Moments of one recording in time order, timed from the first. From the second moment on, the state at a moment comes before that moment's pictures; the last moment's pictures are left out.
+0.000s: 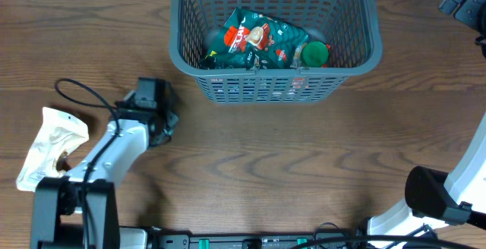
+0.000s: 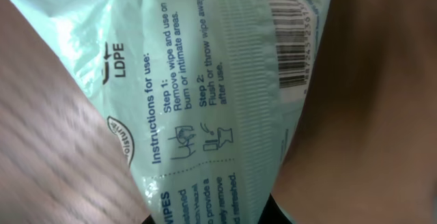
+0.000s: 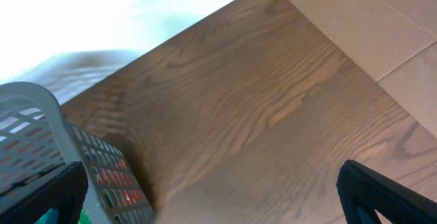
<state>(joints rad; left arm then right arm) -0.11 1.54 0.79 -0.47 -0.08 -0.93 -0.22 1.81 2.54 -1.51 0.23 0.34</state>
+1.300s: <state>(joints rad) -0.45 1.66 1.44 -0.27 0.38 -0.20 -0.22 1.81 2.54 -1.51 0.23 0.34</state>
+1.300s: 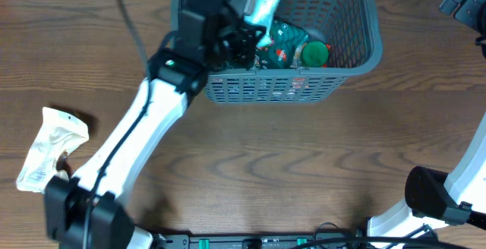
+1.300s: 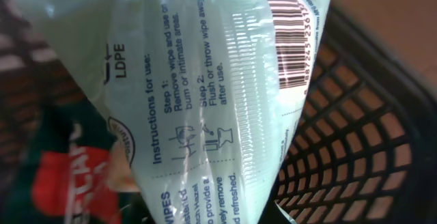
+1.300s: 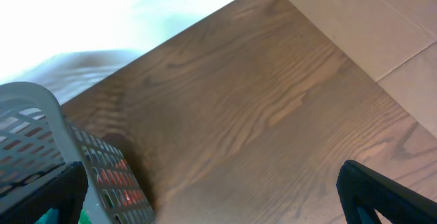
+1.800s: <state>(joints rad) -0.45 1.69 1.59 -0.43 0.34 -0.17 -0.22 1.81 2.54 -1.51 0.23 0.34</state>
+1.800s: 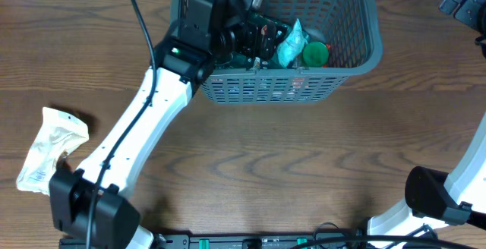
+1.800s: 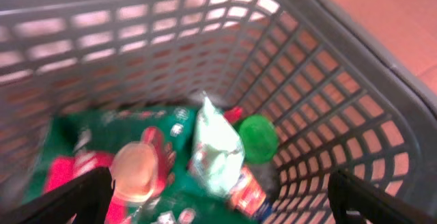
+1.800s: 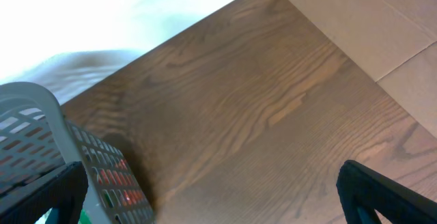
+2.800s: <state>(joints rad) 0.27 1.42 1.86 -1.48 -0.37 -0.01 -0.22 1.81 2.54 -1.51 0.23 0.34</state>
